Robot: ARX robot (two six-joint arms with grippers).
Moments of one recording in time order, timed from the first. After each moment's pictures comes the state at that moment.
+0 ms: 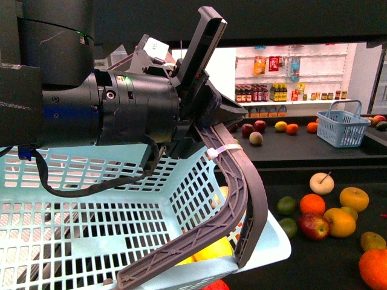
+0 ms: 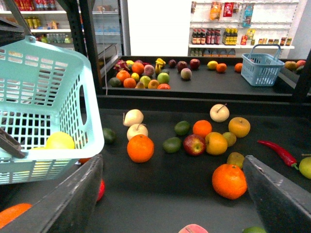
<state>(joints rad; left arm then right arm) -0.43 1.75 1.07 0.55 0.61 -0.86 0.00 0.01 0.02 0.00 0.00 0.00</state>
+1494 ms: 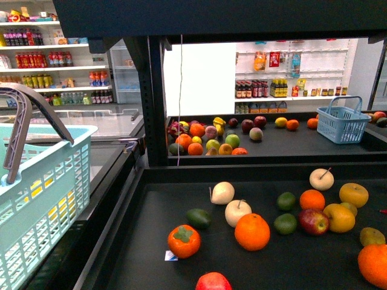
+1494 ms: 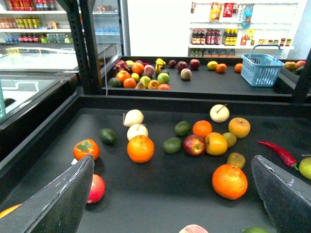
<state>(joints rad) 0.20 2.09 1.19 1.31 0.25 -1.50 0.00 0.01 0.02 0.00 0.00 0.00</state>
